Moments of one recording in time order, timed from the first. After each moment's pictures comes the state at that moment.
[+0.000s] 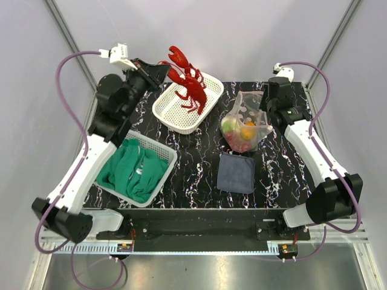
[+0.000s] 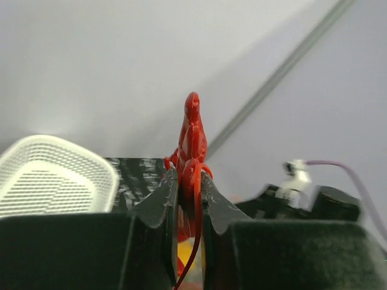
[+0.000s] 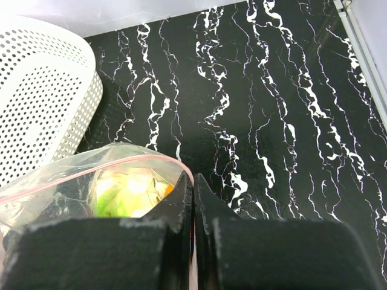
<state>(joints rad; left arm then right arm) -0.43 1.22 1.39 0.06 0.05 -0.65 0.25 1.44 1.35 -0.38 0.35 0.28</state>
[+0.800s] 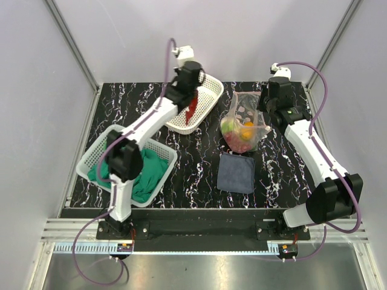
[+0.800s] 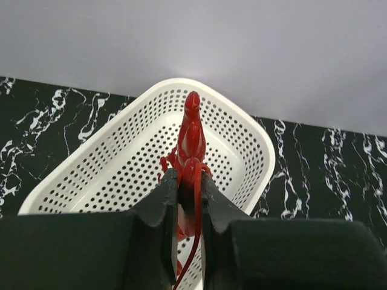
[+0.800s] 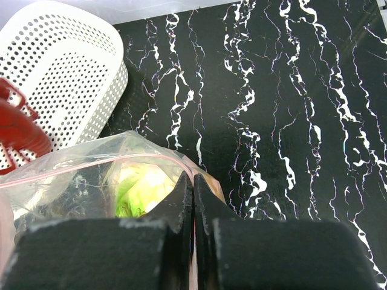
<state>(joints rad) -0.55 2.00 1.91 -0.21 -0.51 -0.39 0.25 1.44 1.35 -0.38 0.24 0.27</state>
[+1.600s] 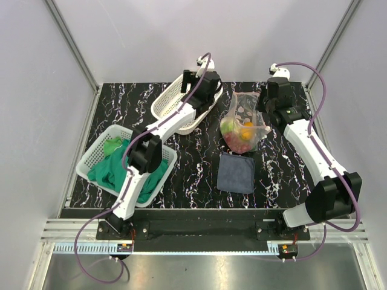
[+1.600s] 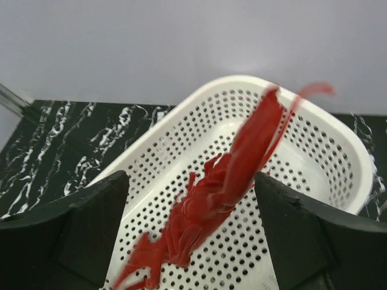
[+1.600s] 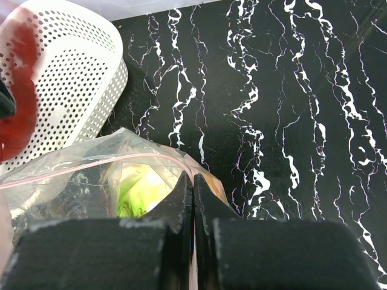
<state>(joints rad) -0.65 2.36 2.19 -0.14 -0.90 -0.04 0.25 1.45 1.35 -0.38 0.23 0.28</state>
